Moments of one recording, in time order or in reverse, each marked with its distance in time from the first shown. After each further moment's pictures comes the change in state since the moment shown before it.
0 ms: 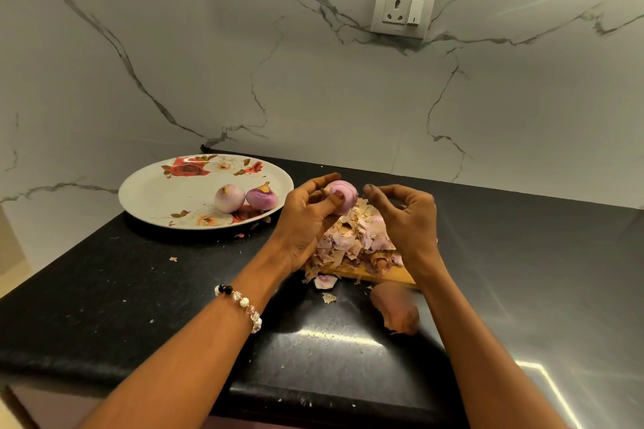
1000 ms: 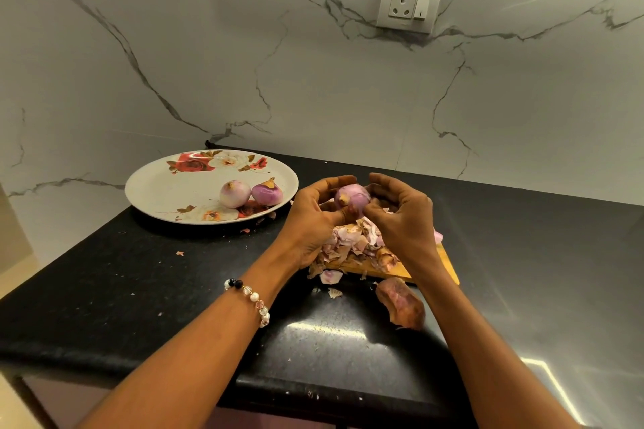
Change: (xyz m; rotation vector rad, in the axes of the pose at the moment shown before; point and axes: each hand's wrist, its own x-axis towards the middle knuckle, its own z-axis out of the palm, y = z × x) left_hand -0.005 -0.003 0.000 0.216 -0.062 0.080; right_hand -0.006 -0.001 0.007 -0.126 -0.085 -0.138
